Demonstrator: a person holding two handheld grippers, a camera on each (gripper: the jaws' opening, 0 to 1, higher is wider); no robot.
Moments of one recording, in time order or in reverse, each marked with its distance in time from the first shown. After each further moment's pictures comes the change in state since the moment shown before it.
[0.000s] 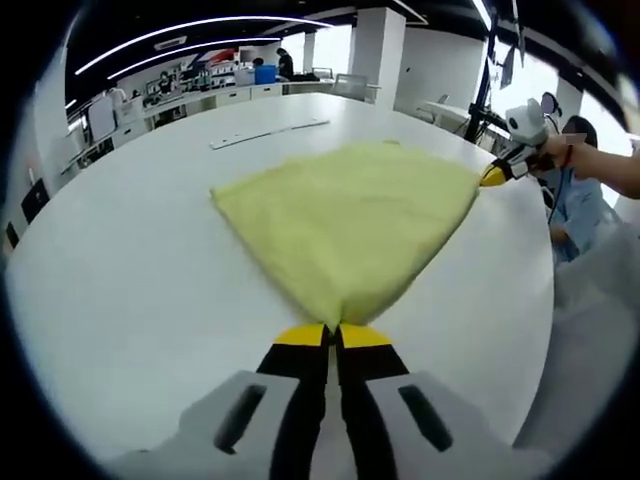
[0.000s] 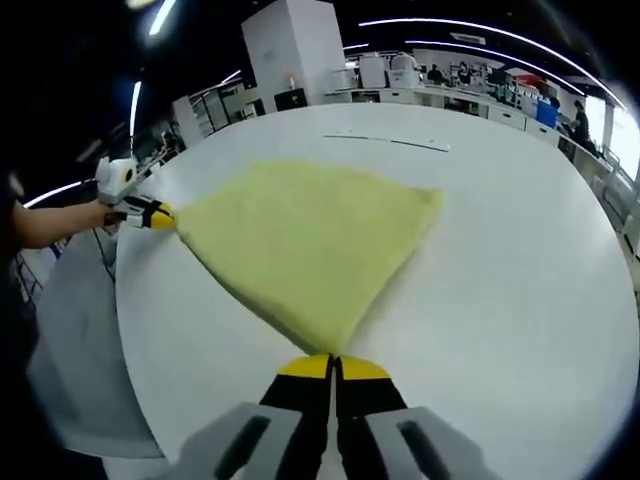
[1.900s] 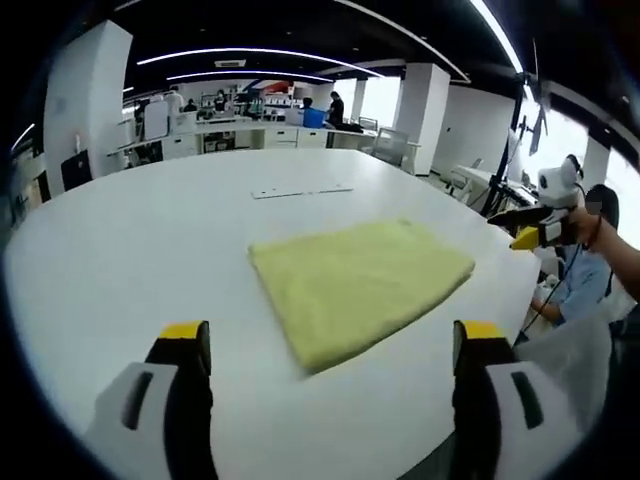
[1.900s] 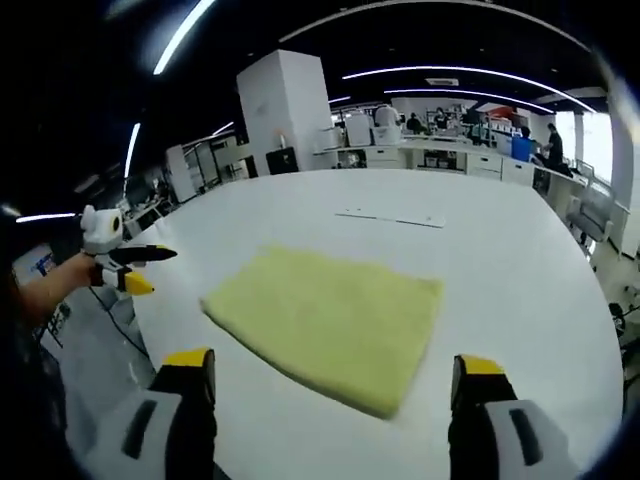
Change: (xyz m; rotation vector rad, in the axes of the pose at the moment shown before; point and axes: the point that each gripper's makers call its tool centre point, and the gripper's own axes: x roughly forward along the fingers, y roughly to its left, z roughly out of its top) left arm -0.086 -0.031 0.050 -0.191 -0.218 0.137; right arm -0.064 0.067 0.067 0.043 -0.268 -0.070
